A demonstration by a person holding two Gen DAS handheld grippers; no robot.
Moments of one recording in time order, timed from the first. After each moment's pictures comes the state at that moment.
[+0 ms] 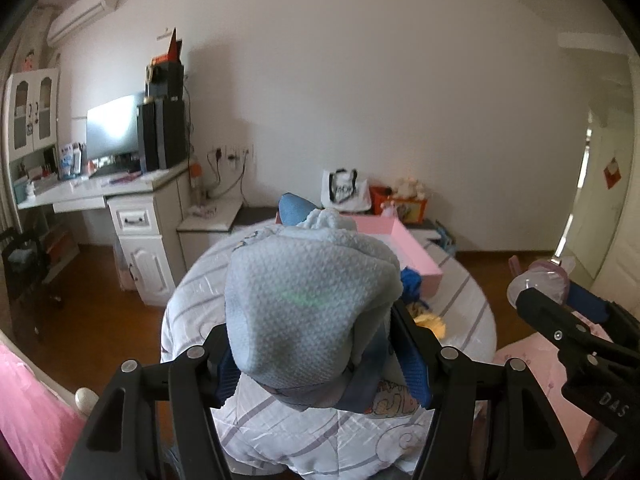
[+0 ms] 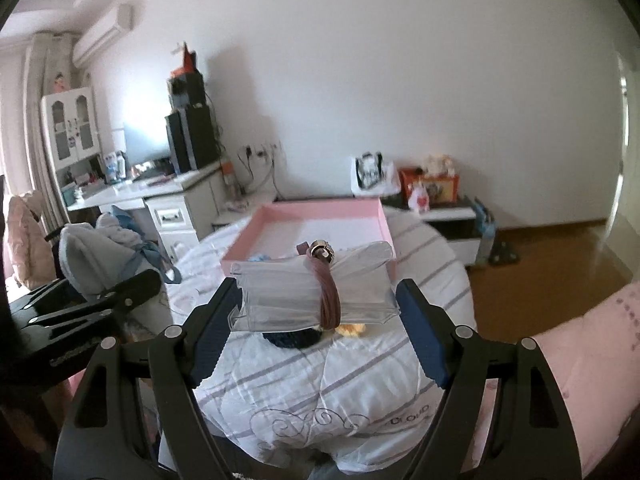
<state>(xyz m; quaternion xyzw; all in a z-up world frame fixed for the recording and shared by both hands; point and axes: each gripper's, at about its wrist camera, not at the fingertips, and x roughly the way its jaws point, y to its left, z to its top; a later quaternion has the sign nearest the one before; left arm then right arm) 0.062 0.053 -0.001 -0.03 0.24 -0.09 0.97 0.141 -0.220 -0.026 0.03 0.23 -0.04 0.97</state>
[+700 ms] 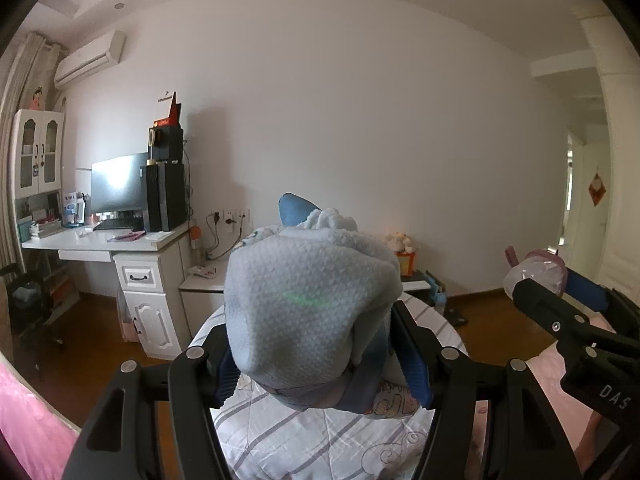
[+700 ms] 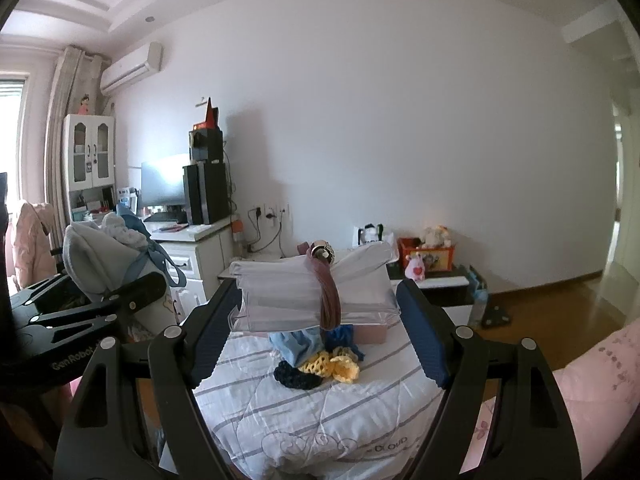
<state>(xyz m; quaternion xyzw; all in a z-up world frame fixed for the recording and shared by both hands) -0.050 0.098 0.009 -0.02 0.13 -0.10 0.99 0.077 -0.194 0.028 -0.01 0.12 -0.04 0.99</state>
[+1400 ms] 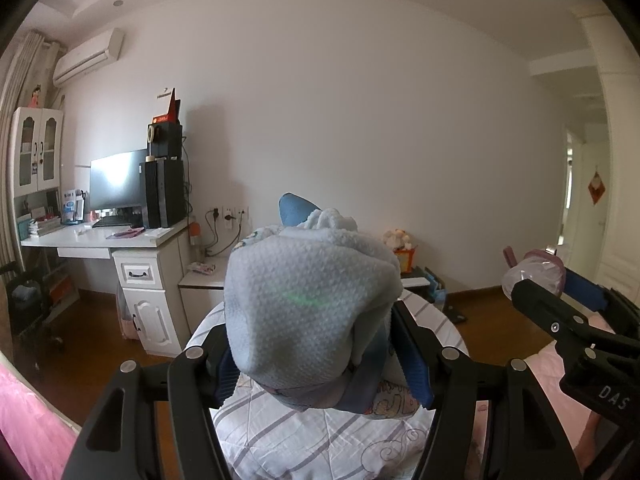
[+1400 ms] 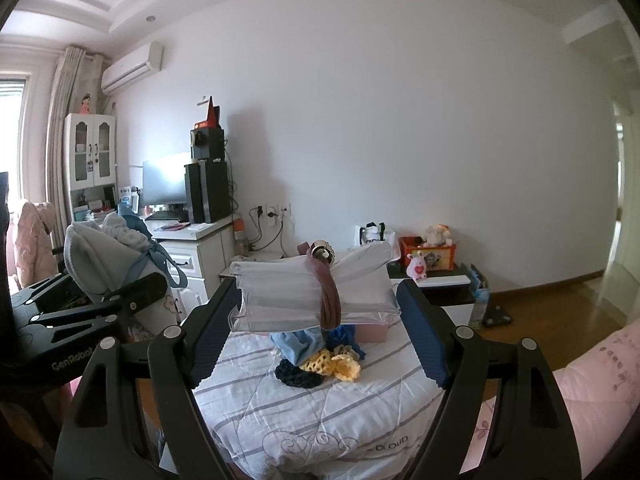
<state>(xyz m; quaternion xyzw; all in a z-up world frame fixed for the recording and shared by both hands) -0.028 0.071 0.014 -0.02 0.15 -0.10 0.98 0.081 -0.198 0.024 -0.01 0.13 -0.03 0.99</state>
